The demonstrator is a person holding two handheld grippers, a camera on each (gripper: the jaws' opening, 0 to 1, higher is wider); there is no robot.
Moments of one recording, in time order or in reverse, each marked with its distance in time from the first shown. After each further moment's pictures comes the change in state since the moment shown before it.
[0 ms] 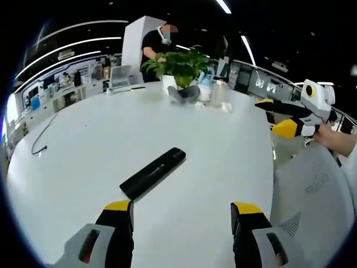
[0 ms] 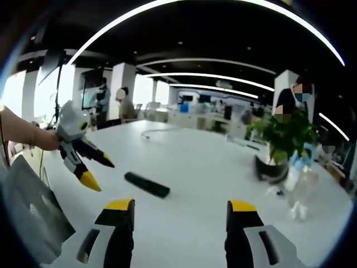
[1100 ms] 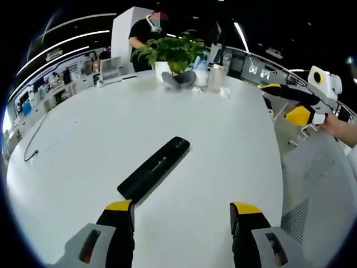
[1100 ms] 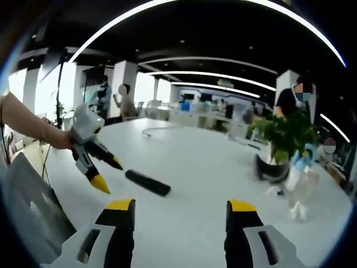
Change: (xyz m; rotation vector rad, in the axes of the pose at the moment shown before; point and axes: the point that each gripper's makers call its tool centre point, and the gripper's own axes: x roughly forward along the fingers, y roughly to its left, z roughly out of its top) left arm 0.026 0.019 -0.009 0.047 0.093 -0.038; right arm 0.002 0.001 -0.003 -0.007 0.015 0.010
